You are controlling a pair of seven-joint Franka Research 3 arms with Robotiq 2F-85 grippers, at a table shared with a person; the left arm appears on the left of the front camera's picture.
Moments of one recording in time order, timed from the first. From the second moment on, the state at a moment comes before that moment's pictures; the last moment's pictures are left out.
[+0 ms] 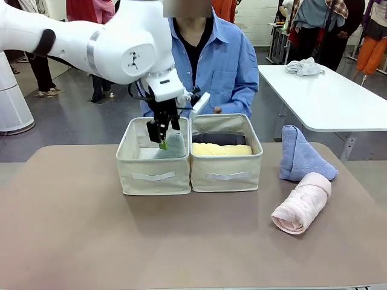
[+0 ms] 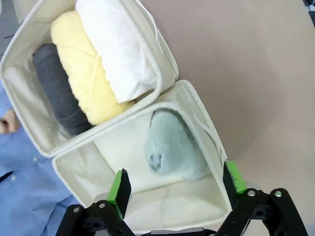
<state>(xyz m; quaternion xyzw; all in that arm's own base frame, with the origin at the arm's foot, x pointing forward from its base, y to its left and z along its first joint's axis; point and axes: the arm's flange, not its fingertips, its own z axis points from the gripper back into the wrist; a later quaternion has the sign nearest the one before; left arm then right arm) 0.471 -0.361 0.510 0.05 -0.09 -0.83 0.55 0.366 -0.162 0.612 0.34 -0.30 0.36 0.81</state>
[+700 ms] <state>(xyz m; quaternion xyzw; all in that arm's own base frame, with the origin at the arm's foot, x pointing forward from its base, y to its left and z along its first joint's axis) 0.384 -0.134 0.636 -0.06 -0.24 -0.77 0.58 0.366 -0.163 0.612 0.34 -0.30 0.36 0.81</state>
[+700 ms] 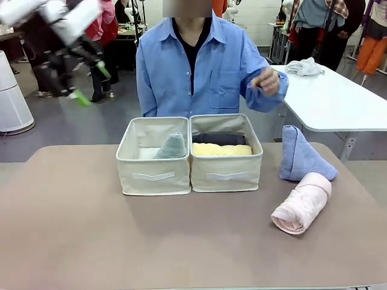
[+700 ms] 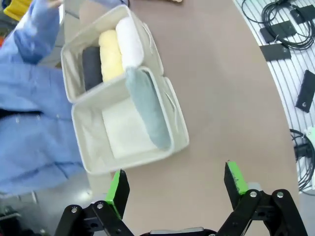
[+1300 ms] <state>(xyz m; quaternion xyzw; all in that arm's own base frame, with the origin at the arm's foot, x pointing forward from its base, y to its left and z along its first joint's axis) 0.374 -0.055 0.604 -0.08 -0.25 -0.72 0.64 0.366 -0.163 0.612 0.34 -0.30 0.36 0.81</state>
